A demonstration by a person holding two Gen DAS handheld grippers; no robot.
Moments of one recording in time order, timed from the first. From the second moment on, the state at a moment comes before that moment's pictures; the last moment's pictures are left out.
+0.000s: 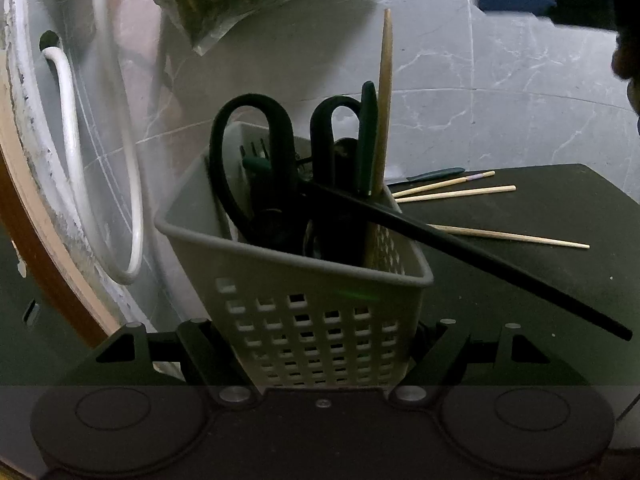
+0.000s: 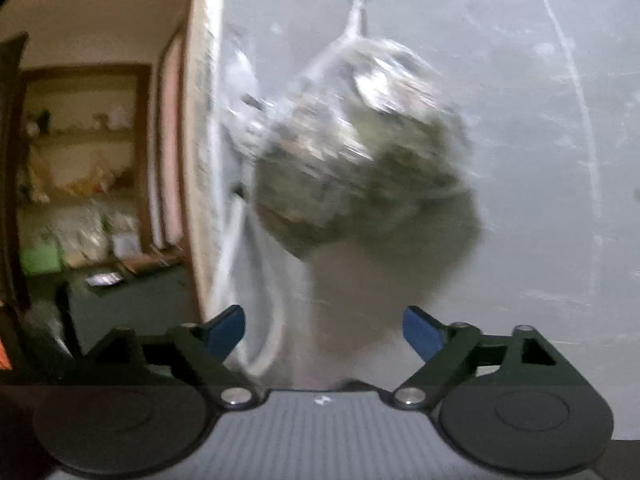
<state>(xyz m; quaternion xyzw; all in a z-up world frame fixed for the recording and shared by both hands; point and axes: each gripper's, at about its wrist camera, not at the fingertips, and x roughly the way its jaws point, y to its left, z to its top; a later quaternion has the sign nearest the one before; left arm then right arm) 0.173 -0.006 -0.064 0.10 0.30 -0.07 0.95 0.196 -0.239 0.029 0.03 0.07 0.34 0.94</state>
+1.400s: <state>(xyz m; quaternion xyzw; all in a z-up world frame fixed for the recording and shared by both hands) 0.177 -0.002 -0.064 0.09 0.31 -0.06 0.94 0.244 -0.149 0.026 0.03 0.33 0.54 0.77</state>
